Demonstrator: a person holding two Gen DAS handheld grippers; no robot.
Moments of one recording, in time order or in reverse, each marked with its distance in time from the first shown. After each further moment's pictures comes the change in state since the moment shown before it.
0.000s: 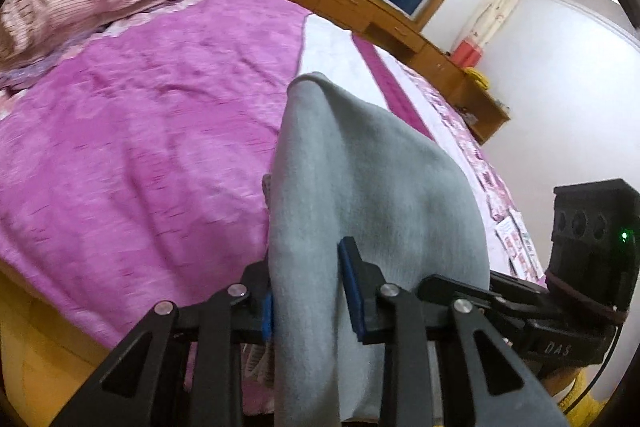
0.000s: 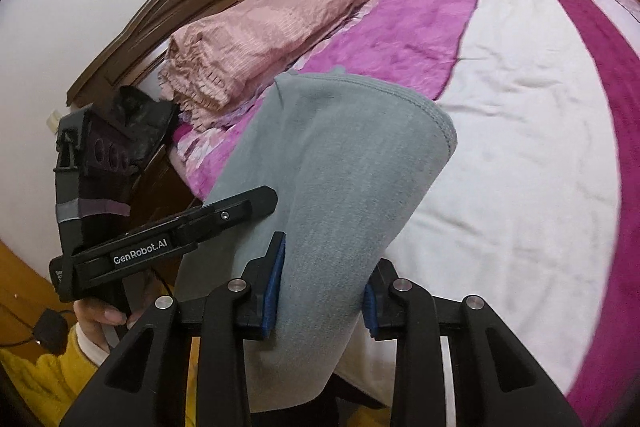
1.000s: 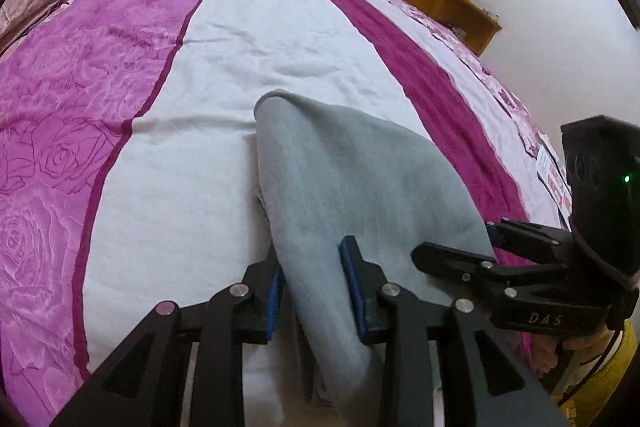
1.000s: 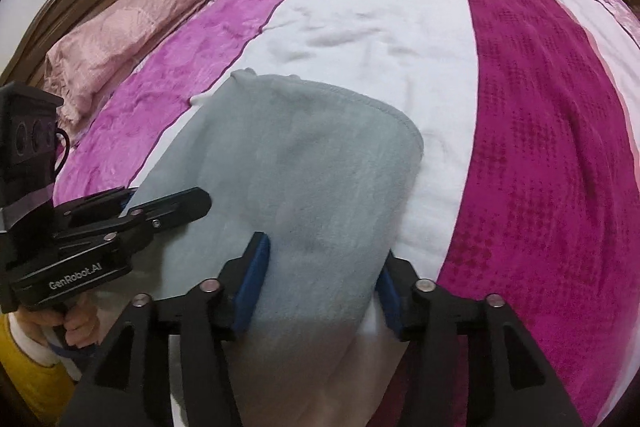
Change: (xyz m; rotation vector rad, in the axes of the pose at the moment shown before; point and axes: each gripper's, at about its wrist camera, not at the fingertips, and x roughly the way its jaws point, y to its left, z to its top) left arm 0.212 -0.080 0.027 0.251 0.211 0.034; right arm 0.028 -0.203 0.022 0.115 0.084 -0.307
